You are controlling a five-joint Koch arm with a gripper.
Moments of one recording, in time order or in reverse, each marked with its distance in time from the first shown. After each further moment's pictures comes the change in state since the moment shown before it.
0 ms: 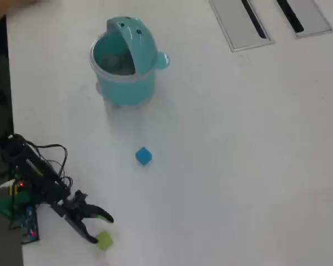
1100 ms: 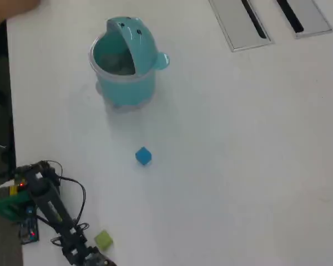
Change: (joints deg) arm 12.6 -41.0 -41.6 26.5 -0.4
